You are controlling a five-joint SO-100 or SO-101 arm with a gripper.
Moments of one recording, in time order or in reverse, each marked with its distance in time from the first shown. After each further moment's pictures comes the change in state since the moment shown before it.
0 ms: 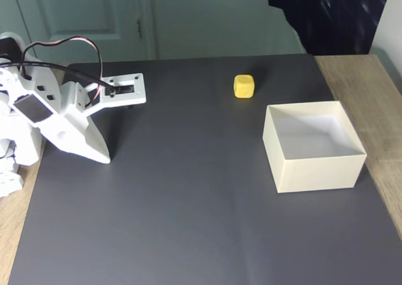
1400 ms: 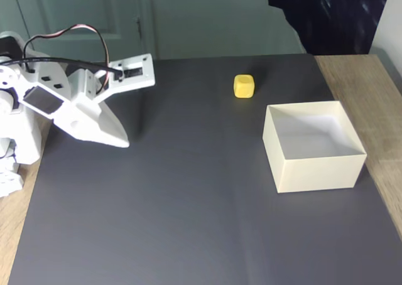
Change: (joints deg) arm -4.3 0.0 -0.4 -15.6 5.1
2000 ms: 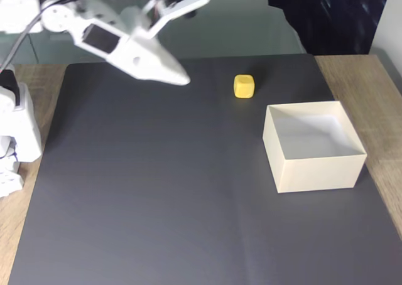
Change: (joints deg) arm -5.7 -58.3 -38.8 -30.3 -0.4
